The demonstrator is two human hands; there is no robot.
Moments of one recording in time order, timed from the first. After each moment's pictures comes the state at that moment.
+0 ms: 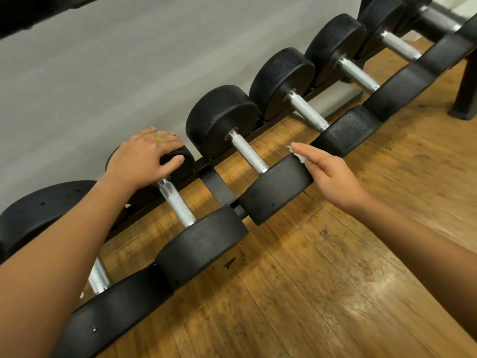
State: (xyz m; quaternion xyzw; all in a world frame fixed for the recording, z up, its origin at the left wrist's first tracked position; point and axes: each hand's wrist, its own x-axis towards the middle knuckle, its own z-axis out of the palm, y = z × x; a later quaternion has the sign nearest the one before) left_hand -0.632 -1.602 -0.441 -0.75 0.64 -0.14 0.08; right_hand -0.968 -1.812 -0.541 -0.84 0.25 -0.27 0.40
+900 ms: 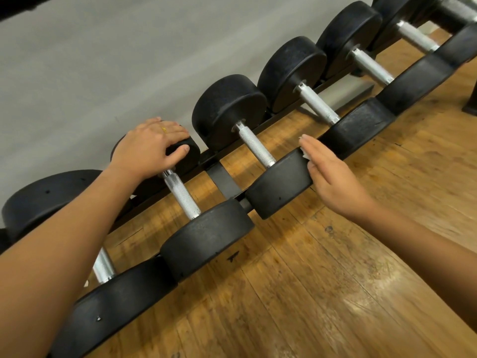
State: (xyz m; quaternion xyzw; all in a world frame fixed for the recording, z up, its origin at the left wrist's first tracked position) left_hand -0.630 -1.602 -0.442 -0.74 0.65 -0.16 0.08; right_hand -0.967 -1.787 -0.535 -0.87 0.25 -0.24 0.34
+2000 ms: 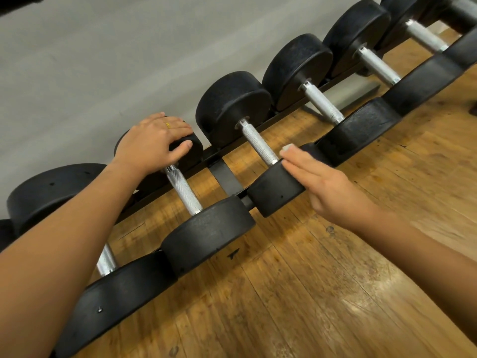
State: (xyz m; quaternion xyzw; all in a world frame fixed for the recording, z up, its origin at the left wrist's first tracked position) left_hand -0.633 -1.601 -0.442 -0.74 0.64 -0.17 0.08; right_hand -0.967 -1.782 -0.545 -0.96 0.06 -0.25 0.15
